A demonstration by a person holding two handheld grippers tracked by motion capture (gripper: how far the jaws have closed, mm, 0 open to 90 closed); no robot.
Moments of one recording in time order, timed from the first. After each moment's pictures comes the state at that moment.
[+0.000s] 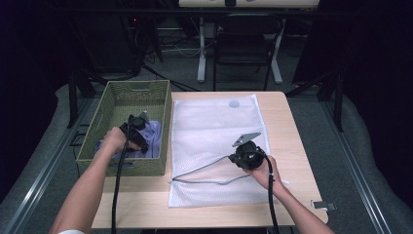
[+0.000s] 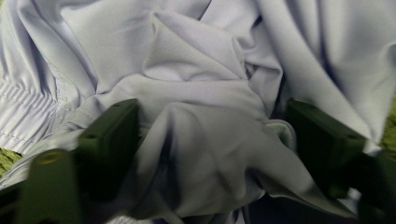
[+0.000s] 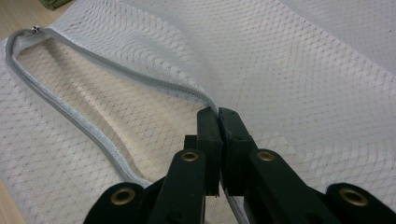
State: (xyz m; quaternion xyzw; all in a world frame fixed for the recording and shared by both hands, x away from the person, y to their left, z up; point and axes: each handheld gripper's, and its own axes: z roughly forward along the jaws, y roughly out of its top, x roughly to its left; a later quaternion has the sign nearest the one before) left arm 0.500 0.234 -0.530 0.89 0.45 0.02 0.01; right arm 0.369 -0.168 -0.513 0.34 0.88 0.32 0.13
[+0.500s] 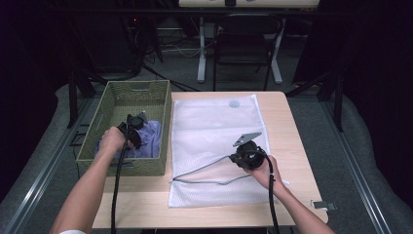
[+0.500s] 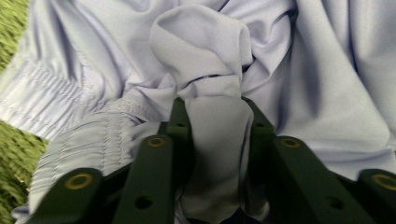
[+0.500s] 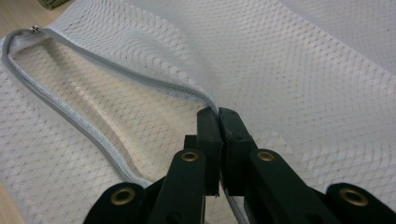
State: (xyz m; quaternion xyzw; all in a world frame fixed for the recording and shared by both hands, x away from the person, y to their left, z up) left arm 0.498 0.241 -0.523 0.89 0.46 0.04 0.01; right arm 0.370 -0.169 -0.514 0.34 0.88 0.32 0.13
